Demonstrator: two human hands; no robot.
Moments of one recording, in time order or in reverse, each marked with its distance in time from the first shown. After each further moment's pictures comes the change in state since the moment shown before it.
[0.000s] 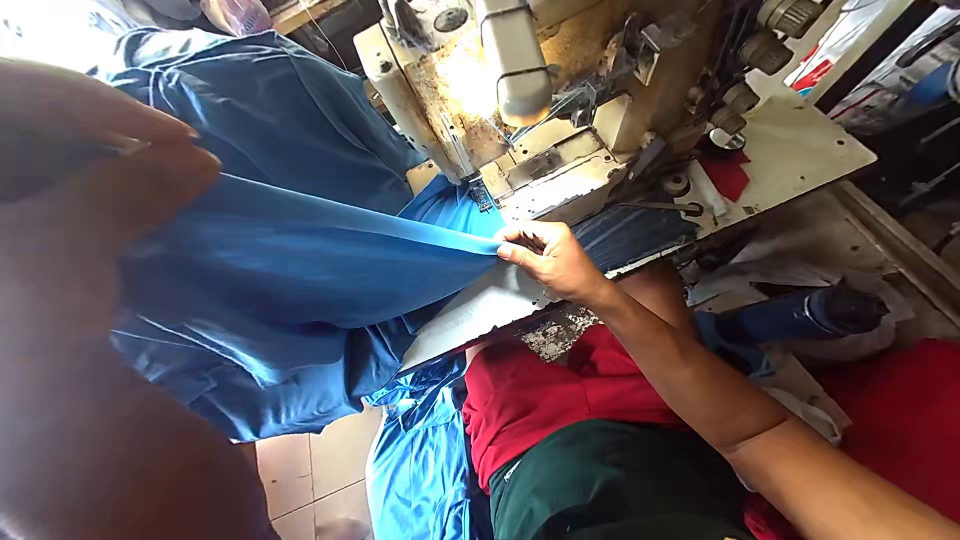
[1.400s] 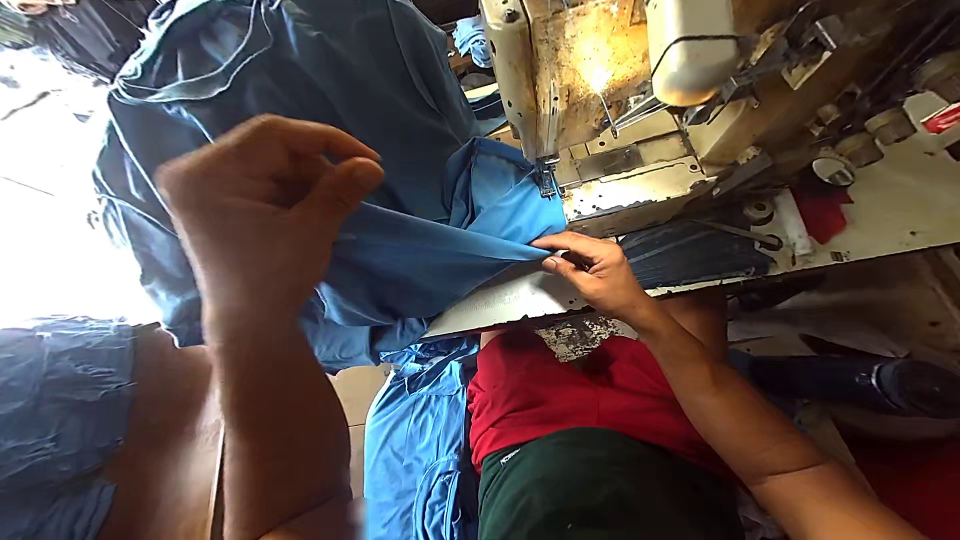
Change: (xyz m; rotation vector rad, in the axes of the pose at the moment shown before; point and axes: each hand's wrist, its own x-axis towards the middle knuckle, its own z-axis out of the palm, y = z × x) left_hand -0.051 0.008 0.057 0.062 0.184 -0.084; right_hand 0.003 0.031 0.002 -0.195 -0.148 -0.178
